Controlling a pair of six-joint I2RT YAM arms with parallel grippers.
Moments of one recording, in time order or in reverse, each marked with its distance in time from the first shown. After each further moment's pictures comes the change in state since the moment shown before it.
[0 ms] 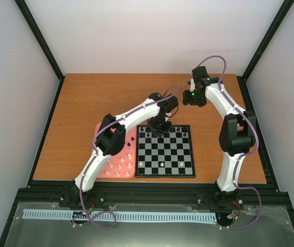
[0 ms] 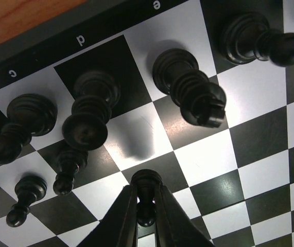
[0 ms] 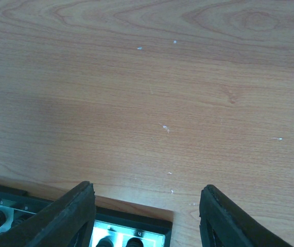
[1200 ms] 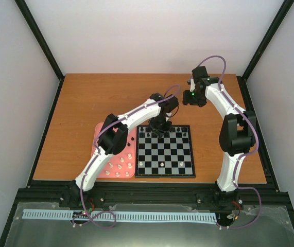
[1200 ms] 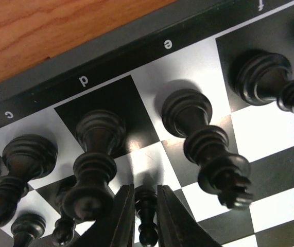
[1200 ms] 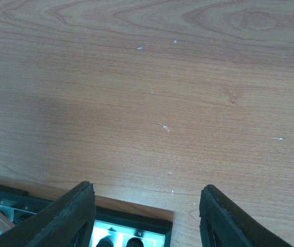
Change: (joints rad) left arm 0.015 0.053 0.041 0.017 -0.010 0.001; right arm 0.000 0.000 0.000 0.000 -0.001 0.000
